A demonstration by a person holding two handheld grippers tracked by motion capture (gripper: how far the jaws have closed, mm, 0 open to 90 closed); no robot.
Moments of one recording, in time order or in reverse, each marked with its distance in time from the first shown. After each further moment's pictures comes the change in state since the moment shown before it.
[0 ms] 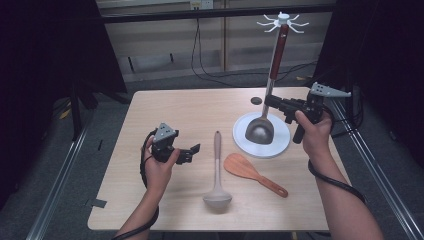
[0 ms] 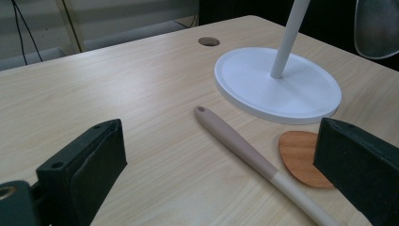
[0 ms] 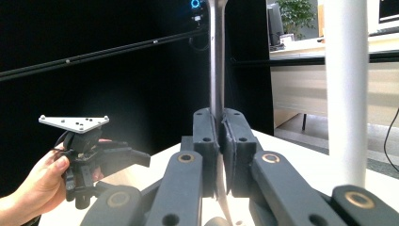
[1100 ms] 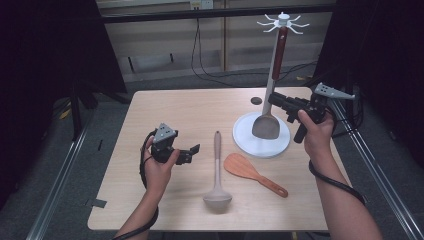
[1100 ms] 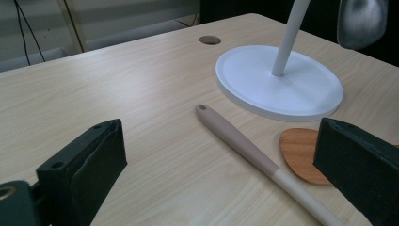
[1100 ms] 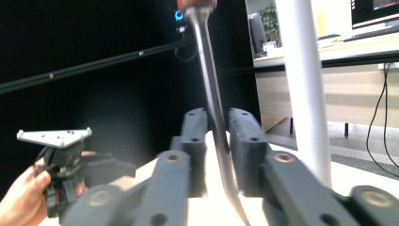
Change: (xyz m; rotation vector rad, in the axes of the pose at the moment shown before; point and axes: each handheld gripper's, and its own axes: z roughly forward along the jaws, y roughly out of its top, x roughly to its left) left arm -0.001 0.000 -0.002 0.008 0.007 0.009; right arm -0.007 -0.002 -0.007 -0.059 -0.069 0.040
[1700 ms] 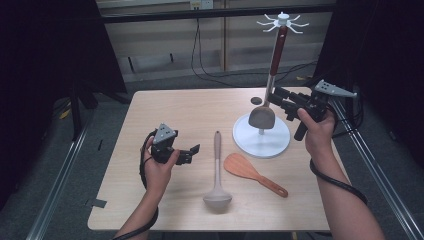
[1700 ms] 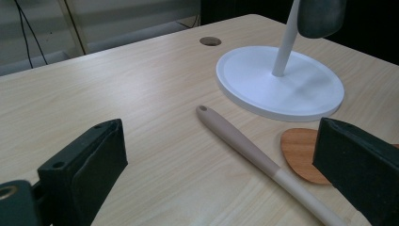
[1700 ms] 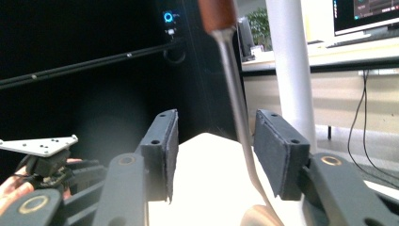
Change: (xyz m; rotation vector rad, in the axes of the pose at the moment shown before) left arm -0.001 0.000 -0.001 -0.008 0.010 0.014; right arm 0.006 0.008 0.001 0.003 -0.045 -0.030
